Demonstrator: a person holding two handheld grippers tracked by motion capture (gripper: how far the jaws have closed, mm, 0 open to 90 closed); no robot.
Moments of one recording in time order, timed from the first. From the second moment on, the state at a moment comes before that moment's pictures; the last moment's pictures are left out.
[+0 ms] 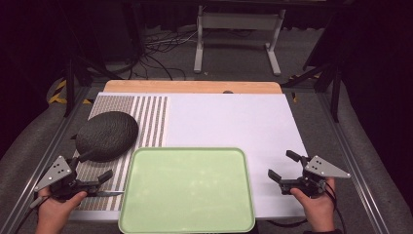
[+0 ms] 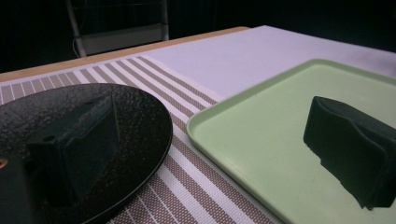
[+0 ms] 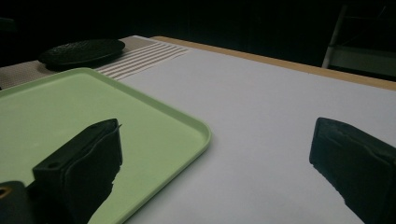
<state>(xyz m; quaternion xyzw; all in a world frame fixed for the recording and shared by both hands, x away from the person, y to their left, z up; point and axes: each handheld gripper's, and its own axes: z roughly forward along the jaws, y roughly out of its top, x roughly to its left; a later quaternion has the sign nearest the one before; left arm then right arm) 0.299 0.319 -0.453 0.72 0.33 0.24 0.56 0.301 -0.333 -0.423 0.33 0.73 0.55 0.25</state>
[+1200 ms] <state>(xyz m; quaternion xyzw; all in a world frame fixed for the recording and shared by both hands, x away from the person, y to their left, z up) 0.309 0.315 -0.409 0.86 0.28 0.18 0.39 0.303 -0.324 -0.425 0.32 0.74 0.55 0.23</state>
